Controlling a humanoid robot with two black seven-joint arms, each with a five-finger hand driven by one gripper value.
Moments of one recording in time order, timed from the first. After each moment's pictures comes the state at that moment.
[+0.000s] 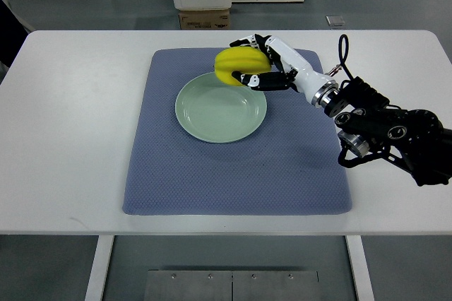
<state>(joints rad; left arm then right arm) -0.04 0.00 -0.10 -0.19 0.14 -0.02 0.00 1.16 -0.18 -0.17 0.86 -0.30 -0.21 0.59</state>
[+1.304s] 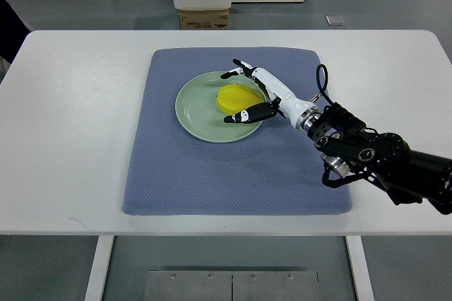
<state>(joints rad) -0.04 0.00 -0.10 -0.19 0.14 -0.02 0.00 1.08 -0.07 -0.22 0.71 -0.30 -0.20 0.59</state>
